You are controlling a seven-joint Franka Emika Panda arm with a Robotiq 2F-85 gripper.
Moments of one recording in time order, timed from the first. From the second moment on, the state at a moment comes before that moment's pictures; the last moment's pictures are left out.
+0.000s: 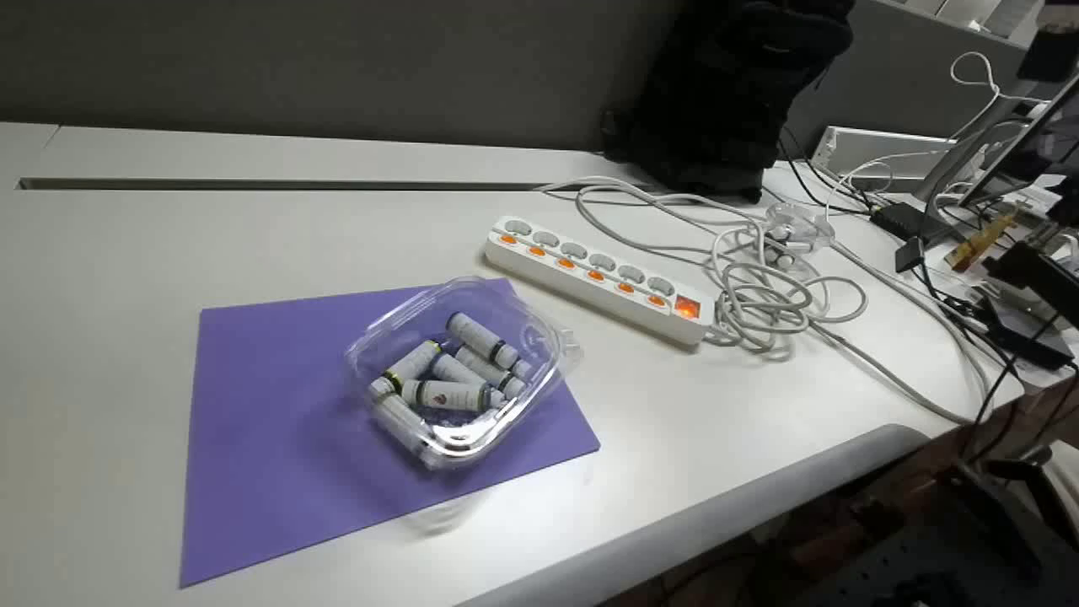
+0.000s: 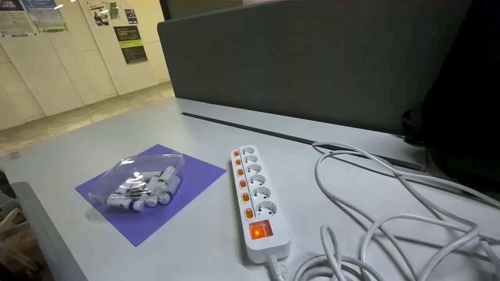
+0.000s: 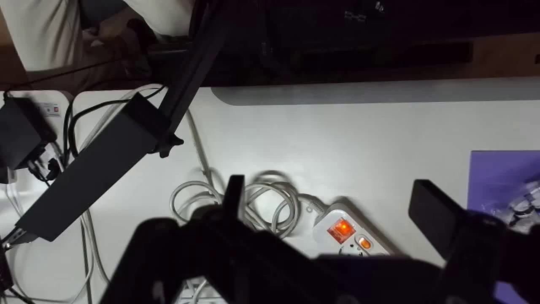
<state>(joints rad) -0.19 -0.56 -0.07 -2.50 -0.31 1.79 -0.10</state>
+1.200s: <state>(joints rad) -0.18 -0.55 -0.07 -2.51 -0.27 2.08 0.02</state>
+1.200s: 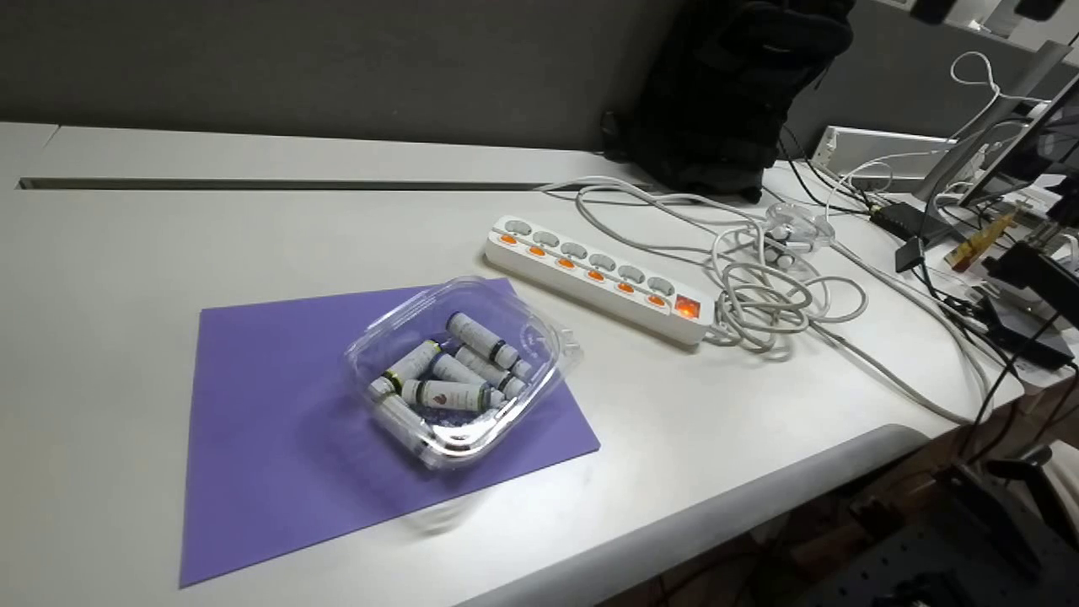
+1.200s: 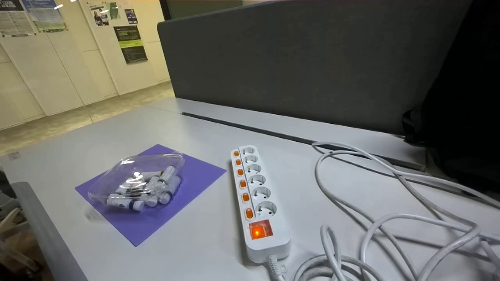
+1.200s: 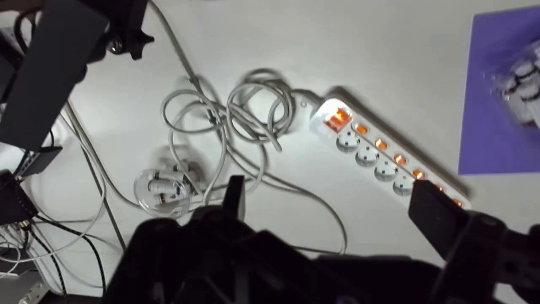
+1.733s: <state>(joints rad) -0.16 -0.35 0.00 -2.49 -0.22 2.40 0.14</state>
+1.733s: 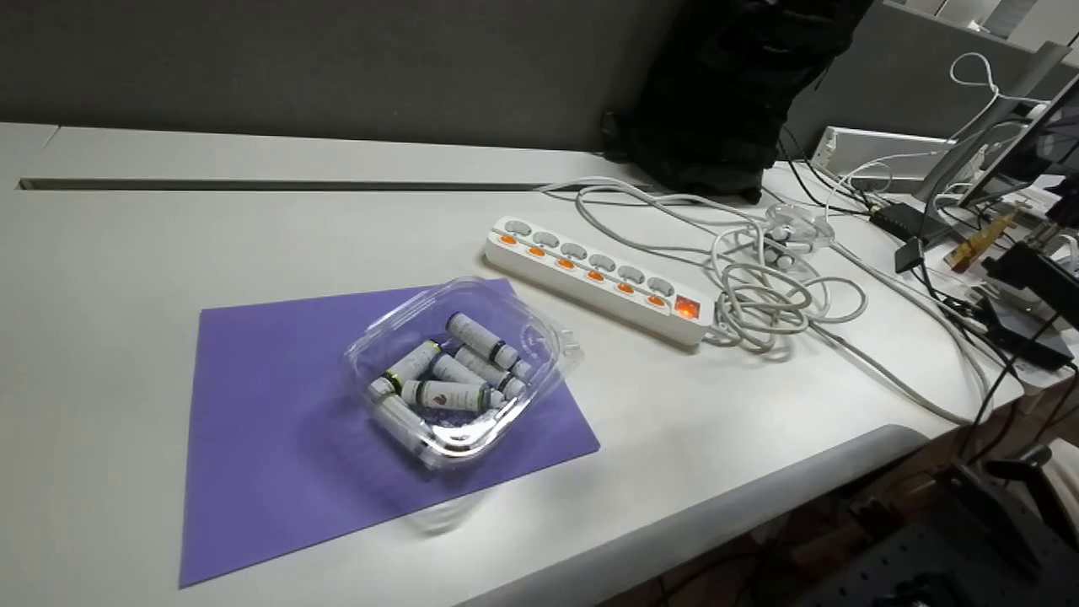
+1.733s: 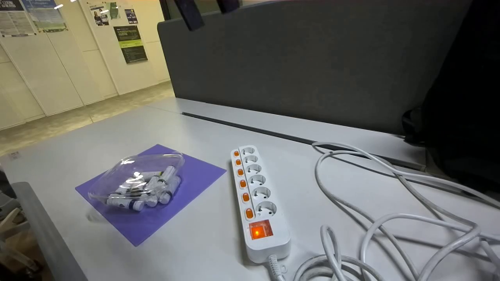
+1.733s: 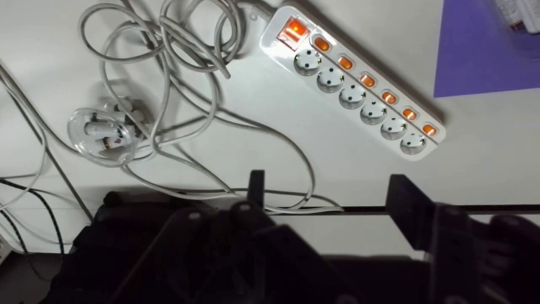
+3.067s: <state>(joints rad) -0.08 0.10 0.00 -2.24 -0.17 2.42 0.18</state>
